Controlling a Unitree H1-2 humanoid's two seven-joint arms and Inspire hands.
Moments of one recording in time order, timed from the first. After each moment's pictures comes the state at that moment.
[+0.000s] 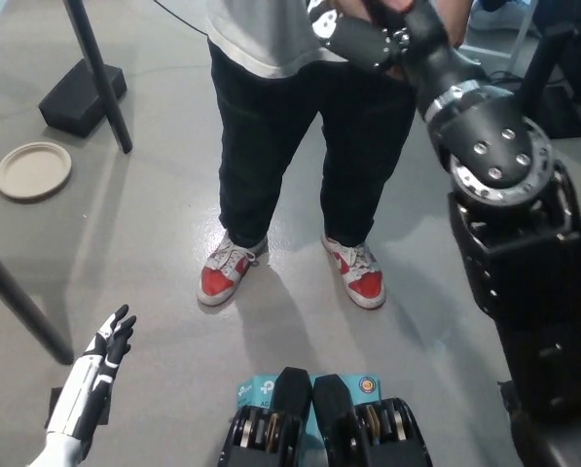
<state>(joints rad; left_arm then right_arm) 0.04 0.22 0.02 -0.02 0.09 -0.05 -0.07 -0.91 -0.04 0.12 -0.05 -0.19 0.43 0.13</state>
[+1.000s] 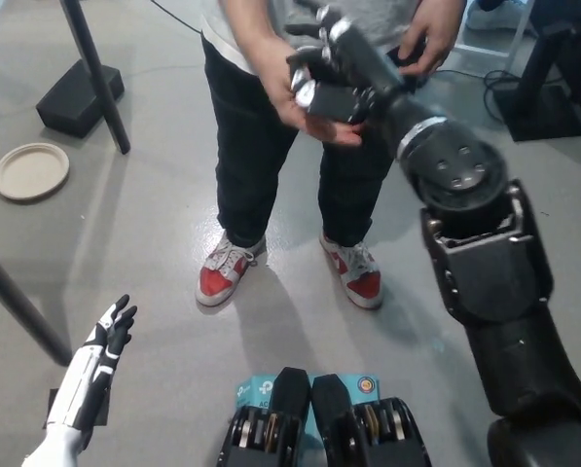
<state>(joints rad) 0.02 0.22 0.02 -0.03 0.10 -0.05 -0.07 -0.91 0.02 0.08 0.35 -0.30 0.39 0.25</state>
